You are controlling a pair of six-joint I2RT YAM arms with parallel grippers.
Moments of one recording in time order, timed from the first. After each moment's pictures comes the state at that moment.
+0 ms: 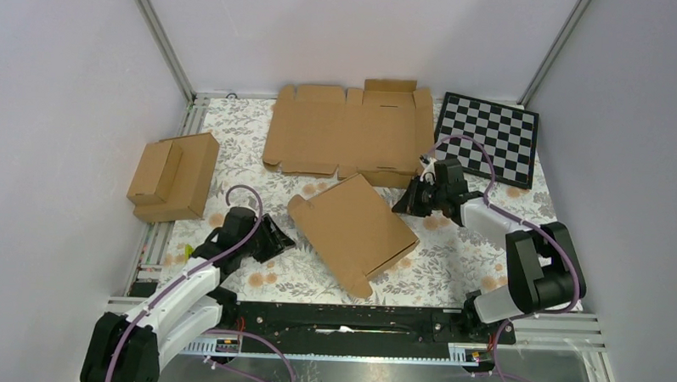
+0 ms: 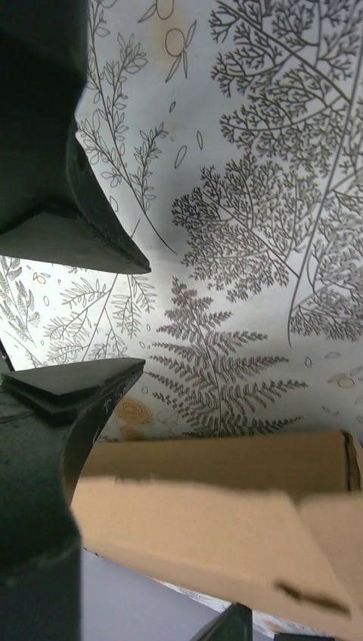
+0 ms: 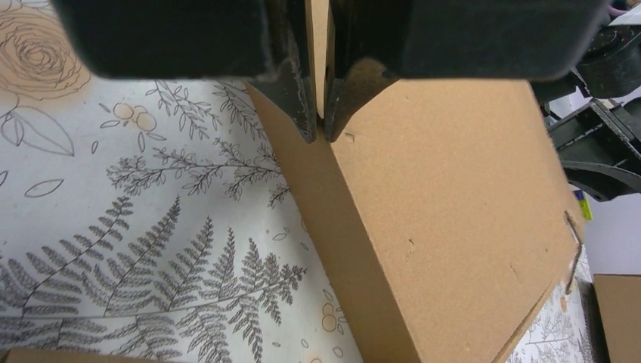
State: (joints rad) left arm -0.34 0.82 0.28 -0.26 0.21 -0.90; right arm 0.28 1.48 0.72 -0.09 -0.46 0.49
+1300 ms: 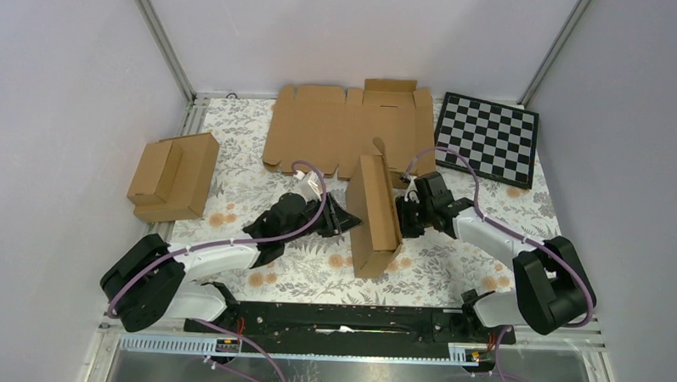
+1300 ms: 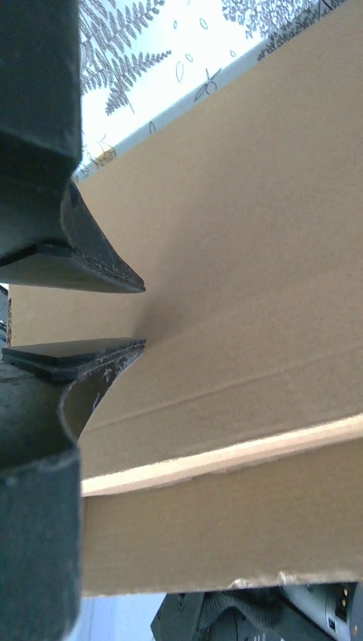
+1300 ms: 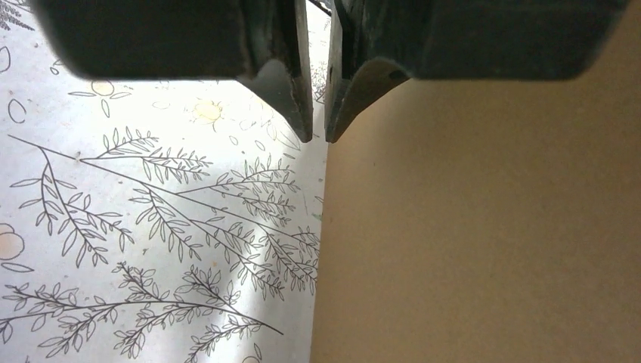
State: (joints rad) left arm -0.81 1.28 0.49 0.53 0.19 -0.97; right arm 0.47 1.39 0.70 -0.30 -0.40 0.47
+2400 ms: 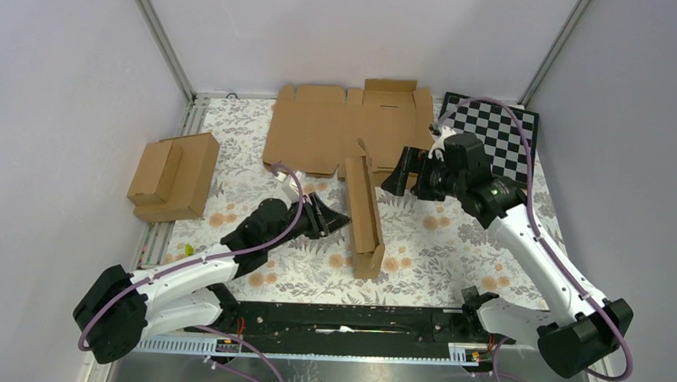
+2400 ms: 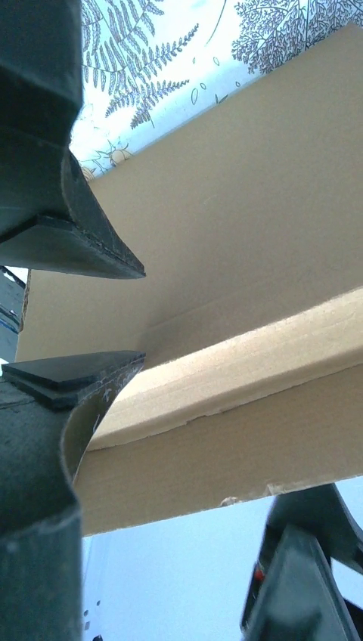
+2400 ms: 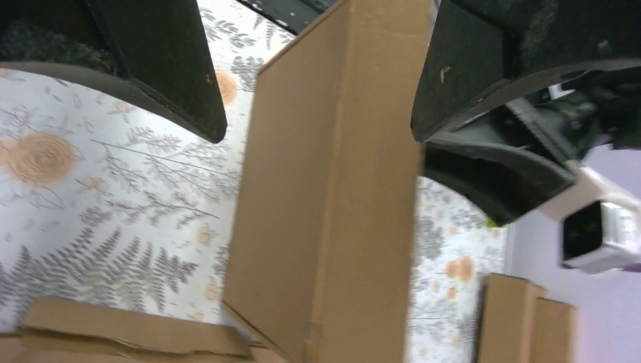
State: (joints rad) left arm -0.80 1.02 0.43 0.36 0.13 -0.97; right arm 0.47 1.11 1.08 -0.62 -0.23 0.54
